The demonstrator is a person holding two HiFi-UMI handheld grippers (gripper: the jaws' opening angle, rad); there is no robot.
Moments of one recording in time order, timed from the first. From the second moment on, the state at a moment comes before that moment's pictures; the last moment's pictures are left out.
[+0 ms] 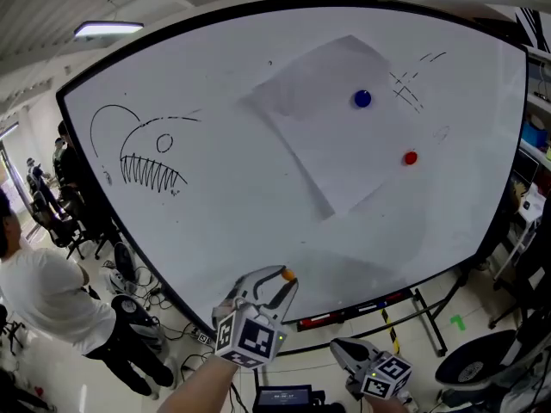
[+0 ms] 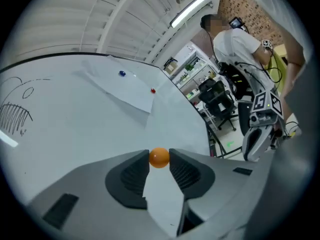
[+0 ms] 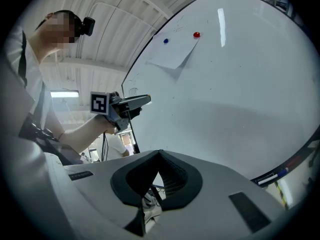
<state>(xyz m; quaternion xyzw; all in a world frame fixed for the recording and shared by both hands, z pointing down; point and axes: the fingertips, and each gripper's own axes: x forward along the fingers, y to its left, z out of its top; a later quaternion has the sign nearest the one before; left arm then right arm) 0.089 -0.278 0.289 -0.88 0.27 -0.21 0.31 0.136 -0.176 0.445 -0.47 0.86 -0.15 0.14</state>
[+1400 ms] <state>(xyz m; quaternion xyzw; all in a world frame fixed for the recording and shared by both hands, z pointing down) 0.145 -0.359 0.260 -0.70 0.44 -0.31 0.47 0.177 -0.256 0.448 -0.39 0.90 -0.15 0.14</state>
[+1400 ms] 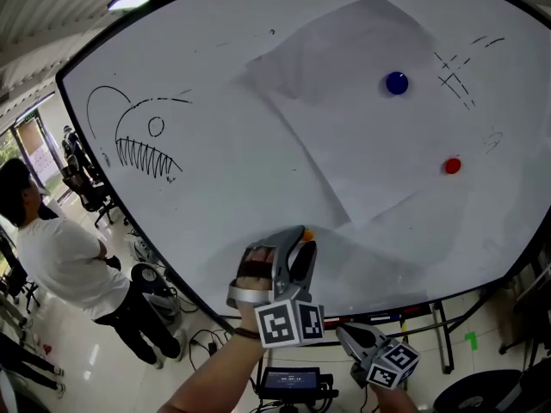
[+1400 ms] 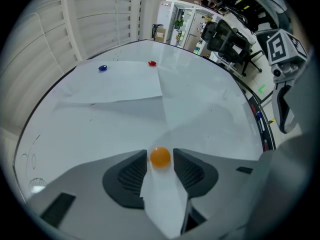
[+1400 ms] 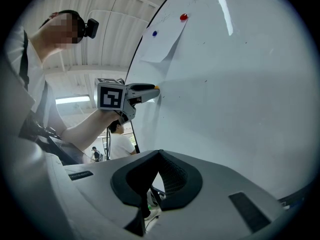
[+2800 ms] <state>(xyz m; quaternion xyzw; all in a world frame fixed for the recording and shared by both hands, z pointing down) -0.060 -0.234 0.431 -0.95 0.28 -0.09 -0.05 0.095 -0.171 0.430 -0.43 0.89 -0.13 0.12</state>
